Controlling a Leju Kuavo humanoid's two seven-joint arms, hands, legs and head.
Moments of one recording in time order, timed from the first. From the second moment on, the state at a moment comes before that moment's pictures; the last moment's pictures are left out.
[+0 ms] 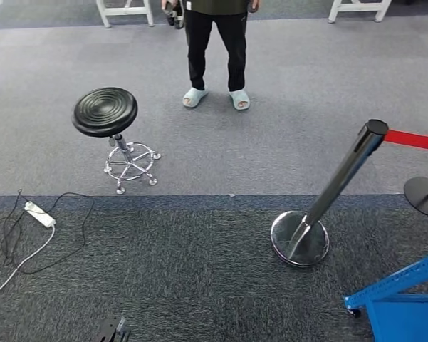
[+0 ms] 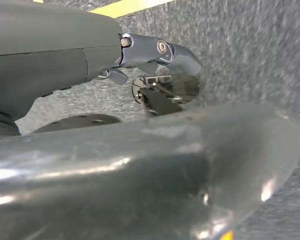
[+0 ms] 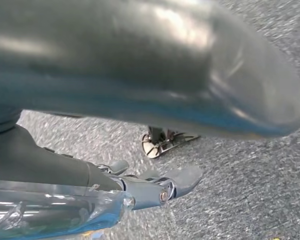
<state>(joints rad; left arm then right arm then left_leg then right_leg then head) -0.08 -0.18 1.25 -0.27 -1.21 -0.16 -0.10 -0.09 0.13 -1.24 -0.28 0.68 0.13 -0.12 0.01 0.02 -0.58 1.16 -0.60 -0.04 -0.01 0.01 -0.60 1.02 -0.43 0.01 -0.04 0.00</state>
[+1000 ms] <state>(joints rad) -0.08 -0.17 1.25 -0.27 -1.19 -0.17 -0.15 -0.09 0.13 -1.23 -0.28 0.69 0.14 -0.13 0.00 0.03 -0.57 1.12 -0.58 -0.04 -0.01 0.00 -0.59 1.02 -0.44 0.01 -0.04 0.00</state>
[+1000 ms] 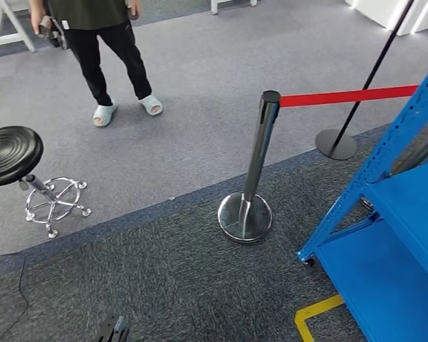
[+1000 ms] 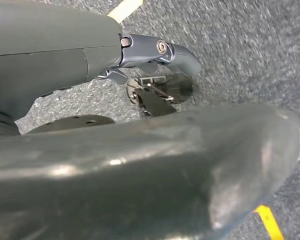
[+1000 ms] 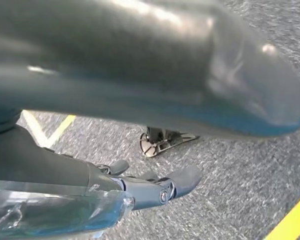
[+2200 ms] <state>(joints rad) -0.07 -0.17 1.24 -0.27 -1.22 -0.13 -0.11 -0.09 0.13 -1.23 -0.27 0.70 0.16 -0.12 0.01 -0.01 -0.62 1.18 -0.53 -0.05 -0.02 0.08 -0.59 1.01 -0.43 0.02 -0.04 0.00</state>
